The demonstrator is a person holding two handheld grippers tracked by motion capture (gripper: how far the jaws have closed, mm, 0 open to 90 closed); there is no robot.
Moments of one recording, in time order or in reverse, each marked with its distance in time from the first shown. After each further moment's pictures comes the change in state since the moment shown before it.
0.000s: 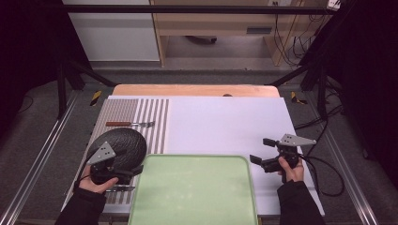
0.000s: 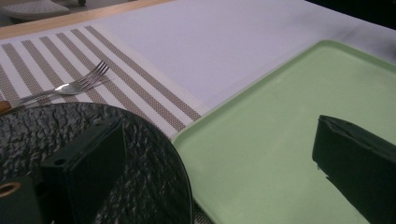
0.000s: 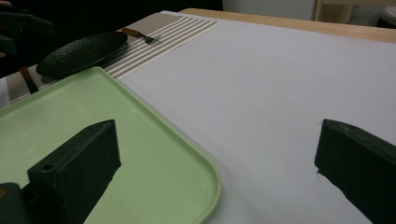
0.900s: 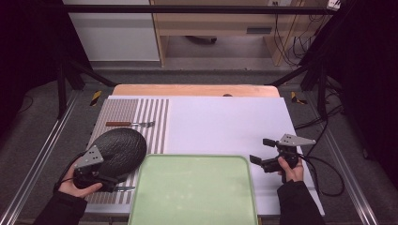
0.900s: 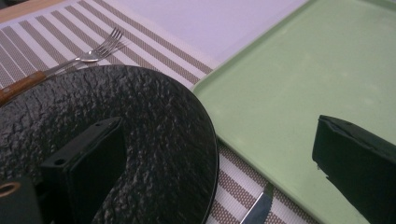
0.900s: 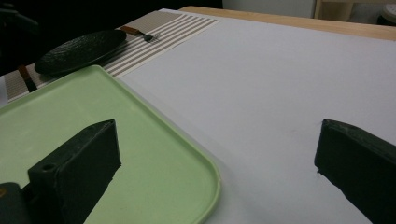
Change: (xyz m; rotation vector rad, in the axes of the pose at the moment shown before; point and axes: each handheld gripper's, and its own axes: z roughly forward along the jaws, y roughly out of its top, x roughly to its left) left arm 0.013 -0.006 -0.036 0.148 0.003 0.090; right arm 0.000 -0.001 0.001 0.006 -0.003 0.000
